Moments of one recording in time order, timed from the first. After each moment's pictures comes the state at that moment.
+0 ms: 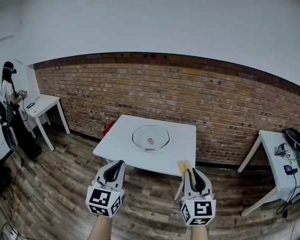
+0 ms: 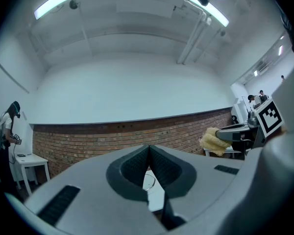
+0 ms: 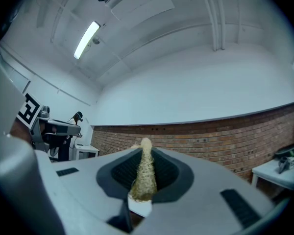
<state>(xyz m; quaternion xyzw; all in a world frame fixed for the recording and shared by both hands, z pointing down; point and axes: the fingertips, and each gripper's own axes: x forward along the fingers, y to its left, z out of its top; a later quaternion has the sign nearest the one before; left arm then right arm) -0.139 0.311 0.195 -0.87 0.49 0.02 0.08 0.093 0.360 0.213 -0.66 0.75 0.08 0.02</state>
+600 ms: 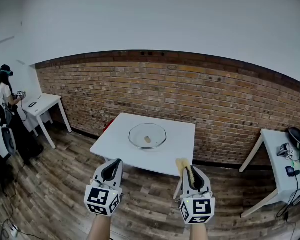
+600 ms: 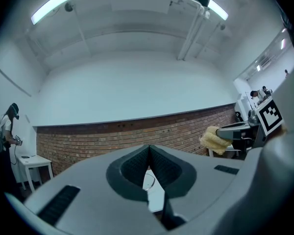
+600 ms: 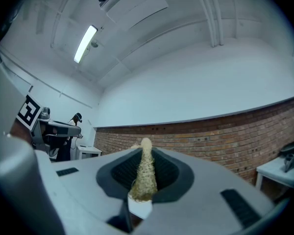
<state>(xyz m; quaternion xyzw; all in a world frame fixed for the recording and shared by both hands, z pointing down) -0.097 0.308 0.202 -0.85 0.51 0.01 0.08 0.137 0.347 0.221 -0.64 0.76 0.08 0.02</state>
